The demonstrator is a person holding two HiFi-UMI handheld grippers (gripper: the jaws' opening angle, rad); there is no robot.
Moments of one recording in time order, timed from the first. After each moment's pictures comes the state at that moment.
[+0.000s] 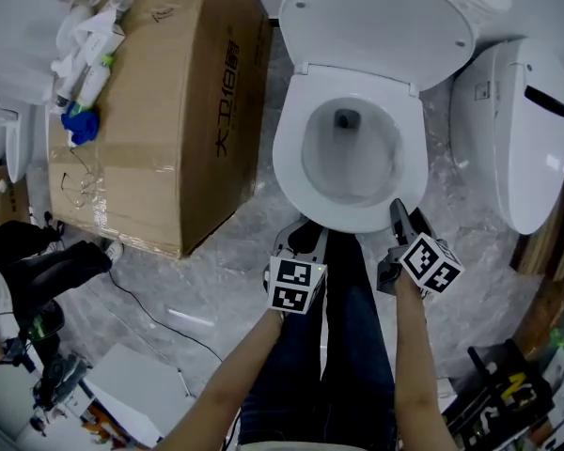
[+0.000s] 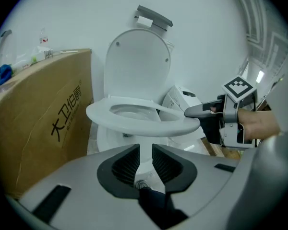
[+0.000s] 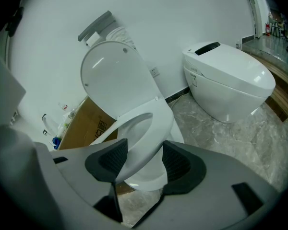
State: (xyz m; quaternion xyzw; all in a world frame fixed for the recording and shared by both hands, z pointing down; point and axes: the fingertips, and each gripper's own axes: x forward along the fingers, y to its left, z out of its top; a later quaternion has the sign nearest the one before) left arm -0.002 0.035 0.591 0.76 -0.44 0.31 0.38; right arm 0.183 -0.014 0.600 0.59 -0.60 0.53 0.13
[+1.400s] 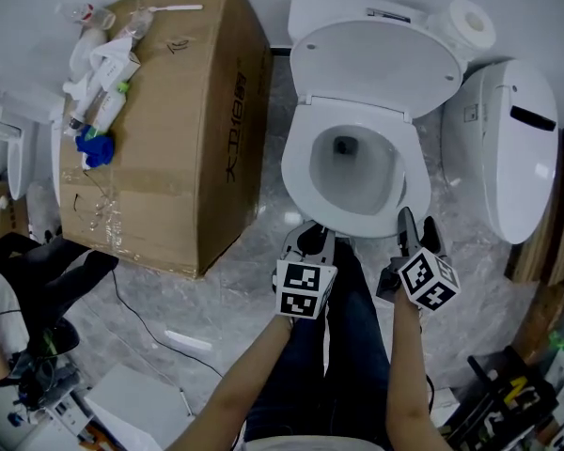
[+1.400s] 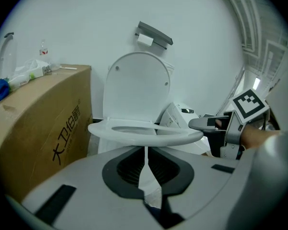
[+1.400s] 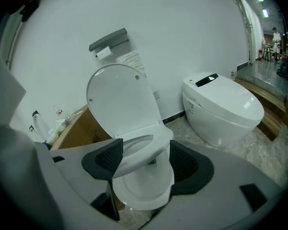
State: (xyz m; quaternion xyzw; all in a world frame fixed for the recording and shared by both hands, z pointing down) left arm -0.006 -0.033 0.520 0.78 -0.45 0.25 0.35; right arm 0.186 -0.054 0.522 0.67 -0.60 0.42 0.12
